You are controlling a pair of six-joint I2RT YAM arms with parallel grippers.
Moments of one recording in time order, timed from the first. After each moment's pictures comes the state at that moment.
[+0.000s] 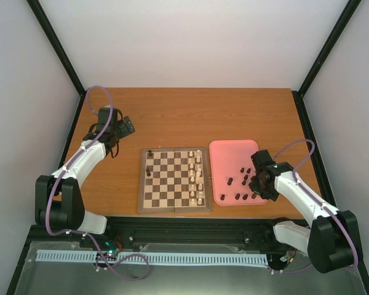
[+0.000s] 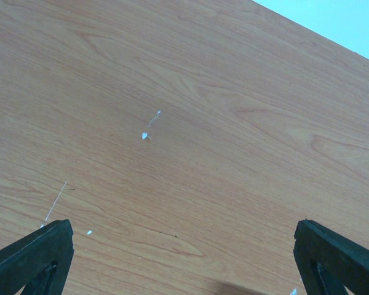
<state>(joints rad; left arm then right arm) -0.11 1.42 0.97 -0.29 -0.19 -0.50 0.25 1.13 0.61 -0.93 0.18 0.80</state>
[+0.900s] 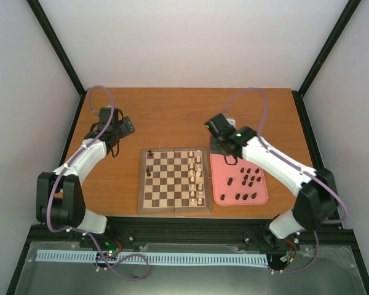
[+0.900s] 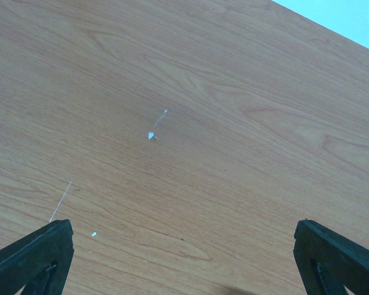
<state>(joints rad) -0.11 1.44 0.98 -0.29 -0.21 -0.50 0.63 1.45 1.21 -0.84 0.31 0.66</state>
